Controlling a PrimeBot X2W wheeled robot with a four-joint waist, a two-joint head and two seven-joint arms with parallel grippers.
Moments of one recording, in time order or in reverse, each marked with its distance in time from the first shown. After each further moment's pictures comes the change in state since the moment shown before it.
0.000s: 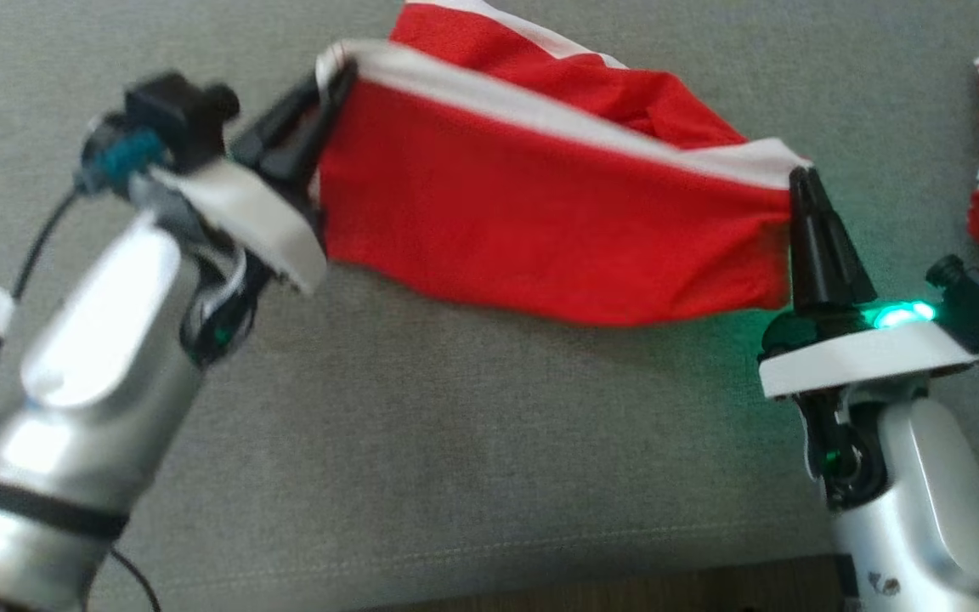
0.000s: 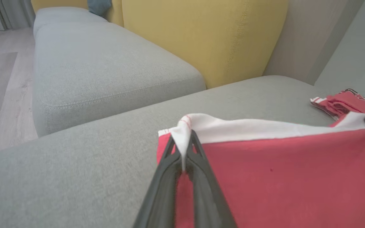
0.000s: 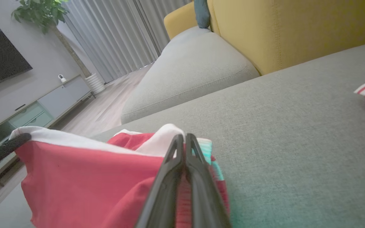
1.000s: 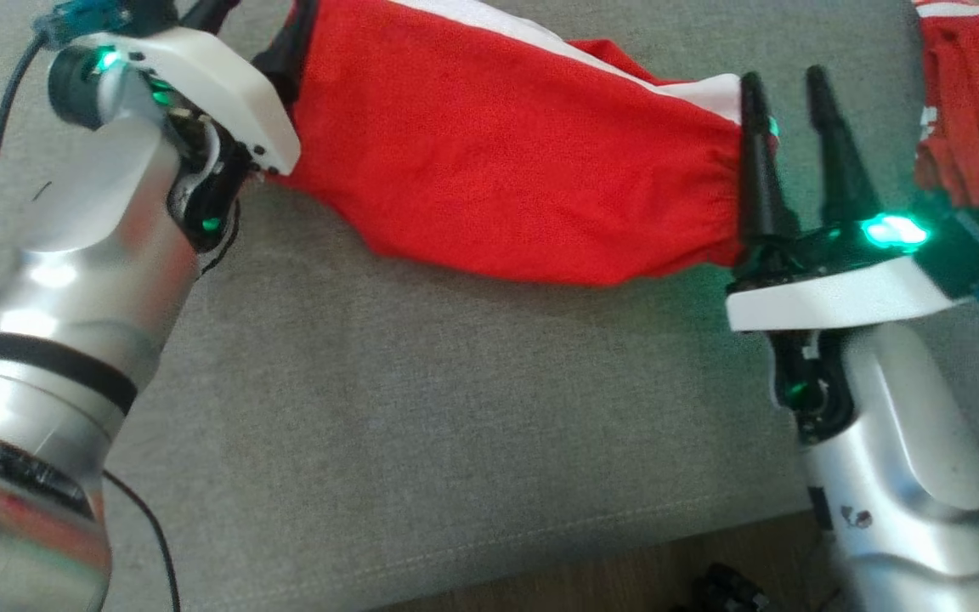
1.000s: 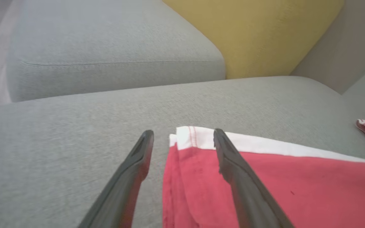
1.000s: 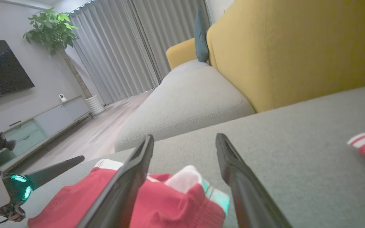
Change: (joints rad) left arm -0.387 -0.102 -0.273 0.597 -0.354 -0.007 -0.115; right arm -0.186 -0.003 0.105 0.100 0.011 0.000 -0.172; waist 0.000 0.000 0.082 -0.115
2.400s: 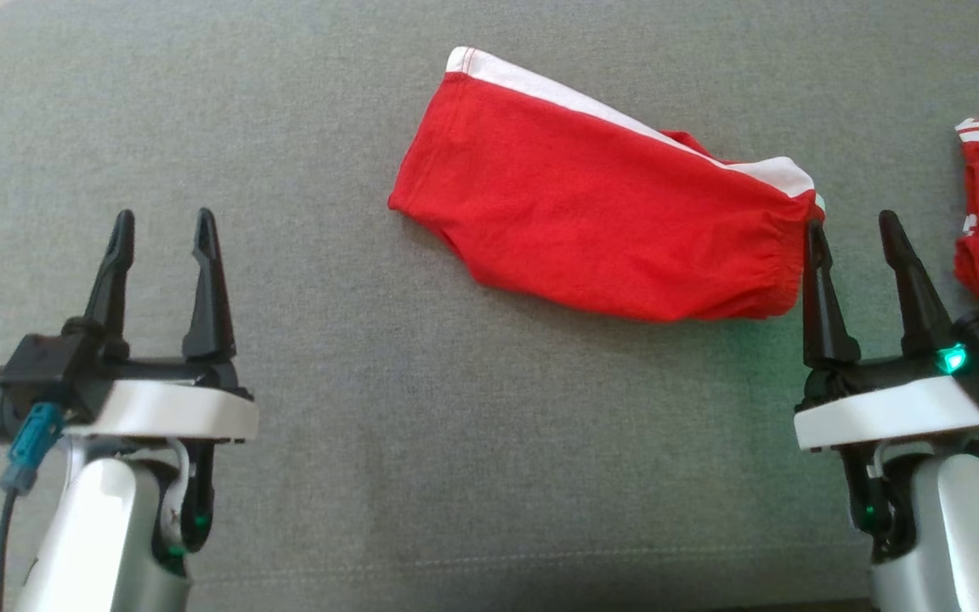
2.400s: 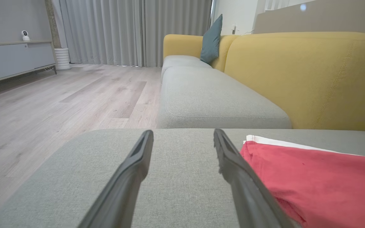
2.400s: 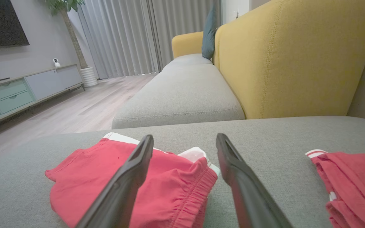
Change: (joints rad) left arm 0.942 -0.027 0.725 -0.932 0.622 0.259 -0.013; right arm 0.310 0.001 -0.196 -0.208 -0.268 0.000 0.162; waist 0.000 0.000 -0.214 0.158
